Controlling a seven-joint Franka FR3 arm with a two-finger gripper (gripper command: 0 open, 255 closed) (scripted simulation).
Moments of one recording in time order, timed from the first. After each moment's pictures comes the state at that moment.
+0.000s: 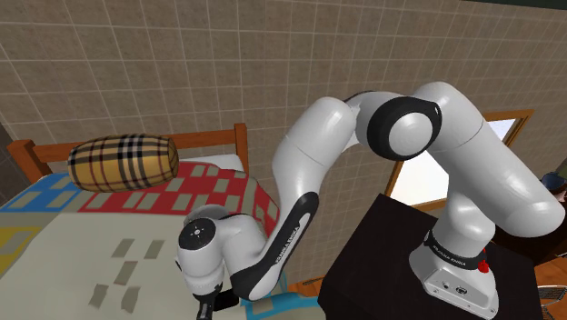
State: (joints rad) arm 0.57 0.89 0.25 -1.69 -0.53 2.57 0.42
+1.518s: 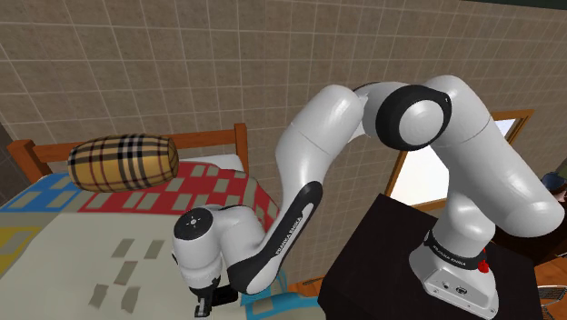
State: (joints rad) arm 0.56 0.83 0.27 -1.71 -0.51 2.53 0.41
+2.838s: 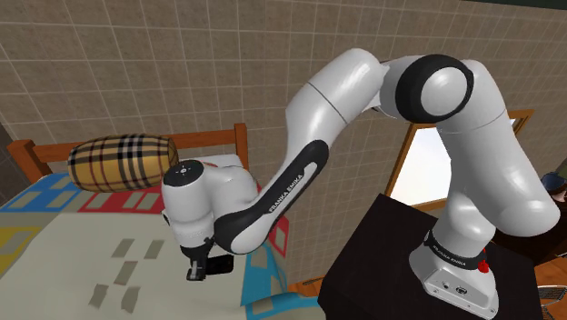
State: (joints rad) arm 0.46 0.68 0.33 -1.72 -0.43 2.40 0.29
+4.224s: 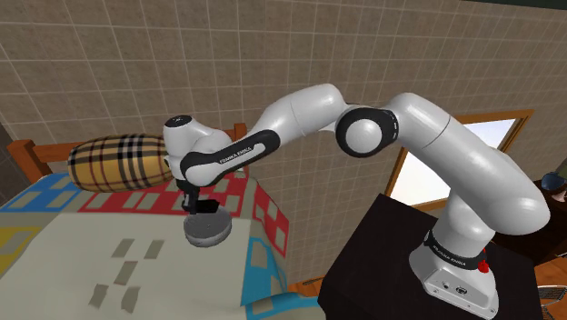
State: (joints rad) arm 0.29 1.07 0.29 -1.01 -0.37 2.12 -0.14
